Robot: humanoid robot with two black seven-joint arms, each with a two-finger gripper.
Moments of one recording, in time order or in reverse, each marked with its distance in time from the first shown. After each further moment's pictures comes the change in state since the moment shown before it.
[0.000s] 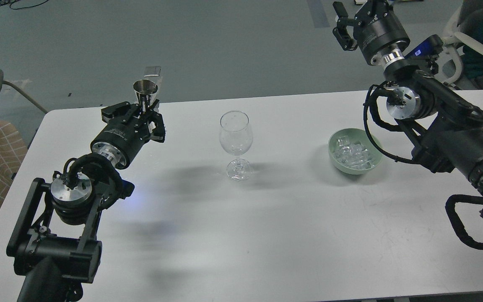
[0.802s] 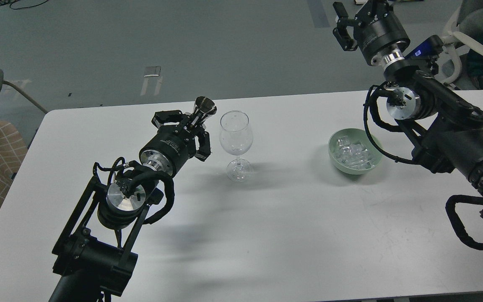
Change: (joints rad) left arm -0.020 -0.076 0.198 -0.042 0.306 0.083 0.006; right arm -0.003 -0.001 0.000 0.002 0.000 0.000 0.000
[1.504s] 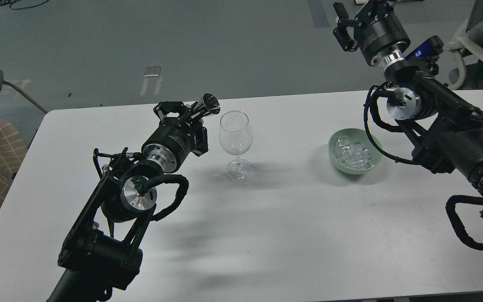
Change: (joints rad) left arm -0.046 0.009 0.038 0.009 0.219 0.019 0.001; right arm 0.000 0.001 0.001 0.000 0.000 0.000 0.000
